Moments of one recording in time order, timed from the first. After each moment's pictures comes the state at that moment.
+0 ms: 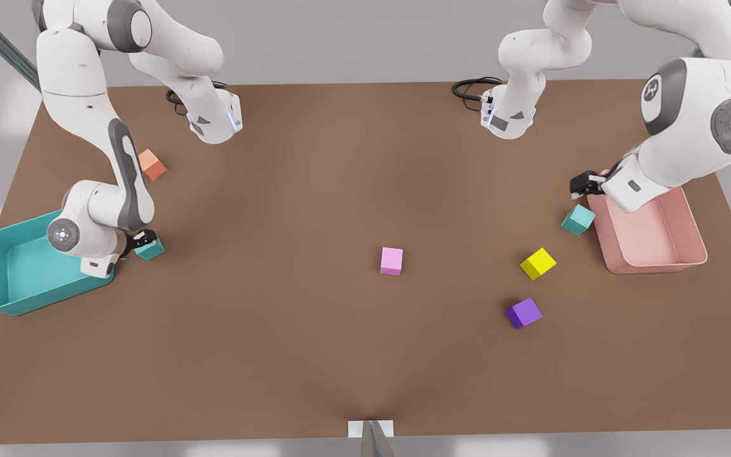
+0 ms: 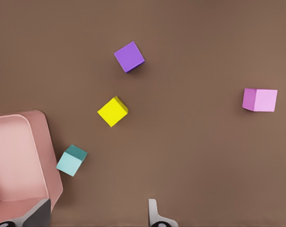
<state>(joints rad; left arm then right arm) 0.05 0.10 -0.14 -1.47 0.00 1.37 0.03 -0.05 0.34 -0.19 -2.14 -0.06 2.24 -0.69</state>
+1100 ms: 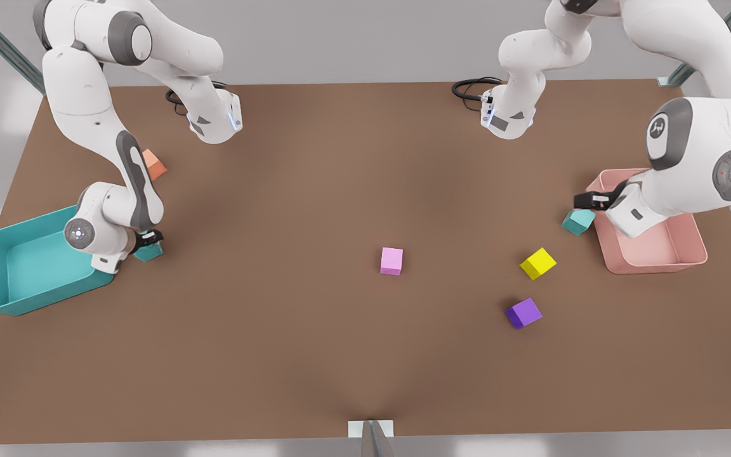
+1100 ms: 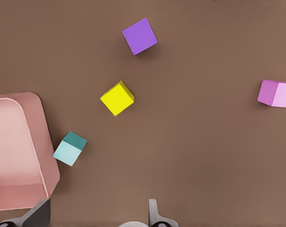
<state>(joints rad) 0.10 0.19 -0.14 -1.47 0.00 1.35 0.02 -0.04 0.41 -0.22 -2.21 -0.06 2.37 -0.63</state>
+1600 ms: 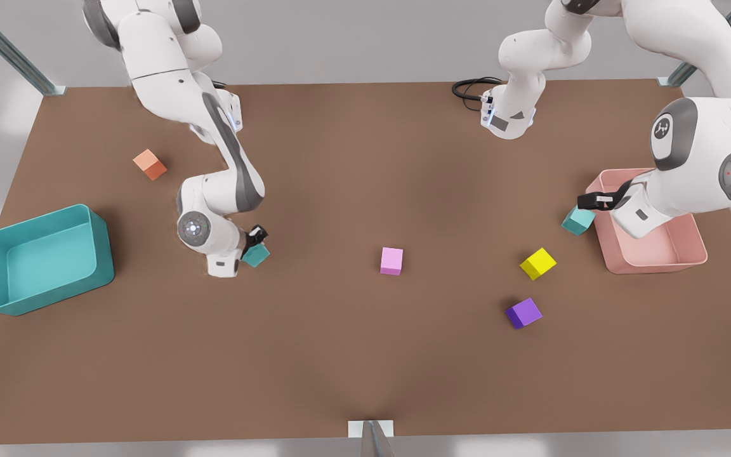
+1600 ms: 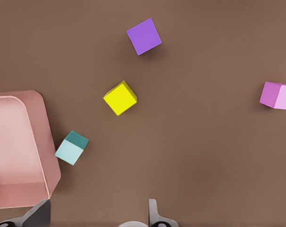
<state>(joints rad) 0.11 0.19 -0.14 -1.47 0.00 1.34 0.02 0.61 0.37 -0.21 -1.94 0.30 2.13 -0.49</state>
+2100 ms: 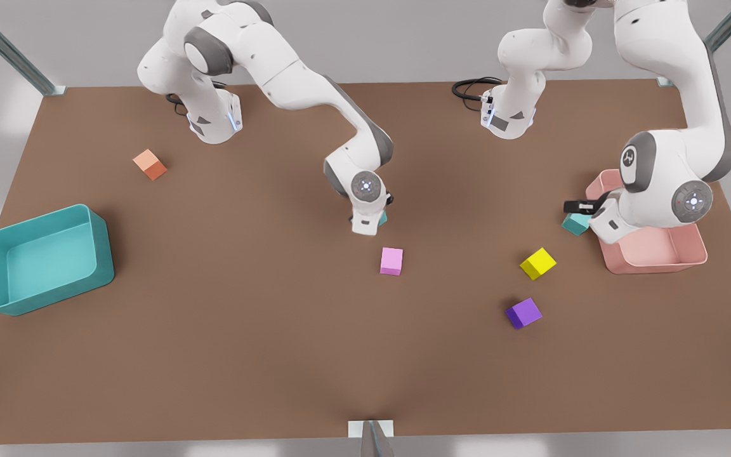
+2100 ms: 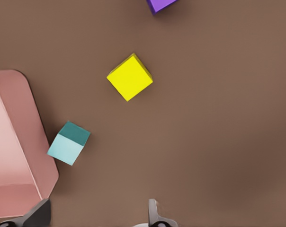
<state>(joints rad) -0.03 0.12 0.08 -1.89 0.02 1.62 0.14 1.10 0.73 -0.25 -1.56 0.45 2.11 0.08</state>
